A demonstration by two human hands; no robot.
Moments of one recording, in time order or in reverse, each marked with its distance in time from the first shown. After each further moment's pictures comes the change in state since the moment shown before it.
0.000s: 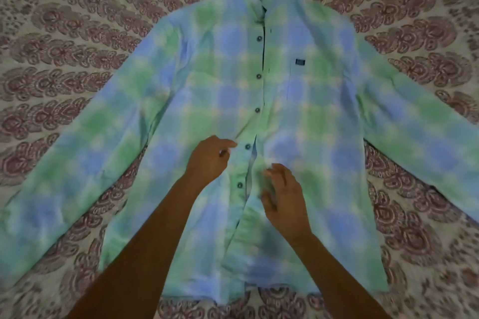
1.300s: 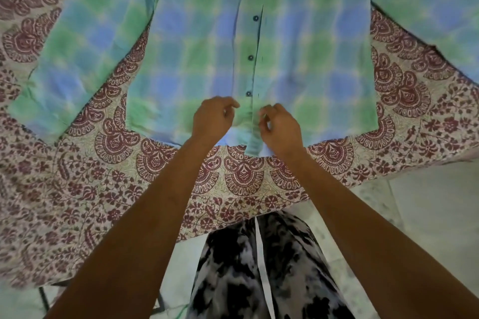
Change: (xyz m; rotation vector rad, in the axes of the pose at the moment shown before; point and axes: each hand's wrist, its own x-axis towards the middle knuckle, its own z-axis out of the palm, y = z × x) left_hand -0.194 -0.044 0.060 0.027 0.034 -0.014; right_hand -0.144 -0.045 0.024 -0.119 -0.177 0.146
